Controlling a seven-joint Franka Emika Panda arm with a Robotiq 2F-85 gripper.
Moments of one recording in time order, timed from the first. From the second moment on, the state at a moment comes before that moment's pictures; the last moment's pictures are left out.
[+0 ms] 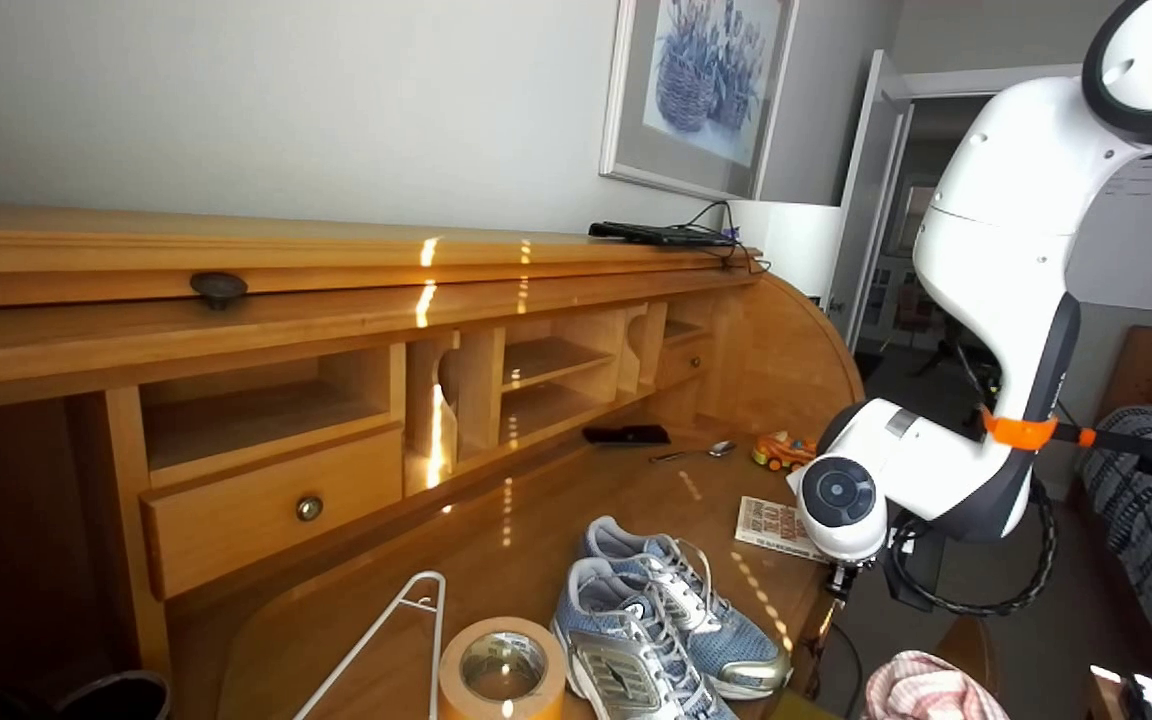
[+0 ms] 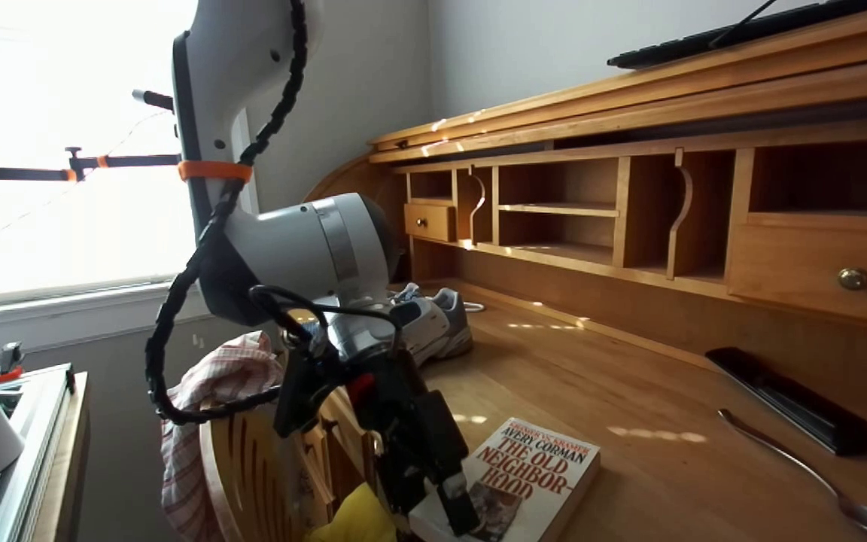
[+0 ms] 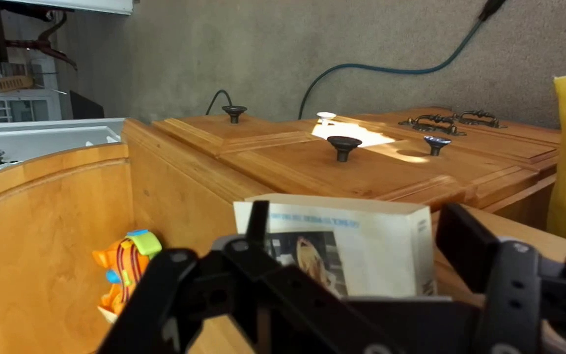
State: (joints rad) arm -0.28 0.57 -0.18 -2.36 -1.75 2.39 1.26
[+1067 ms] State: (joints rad) arm -0.29 0.55 -0.15 -2.35 -1.73 2.31 1.23
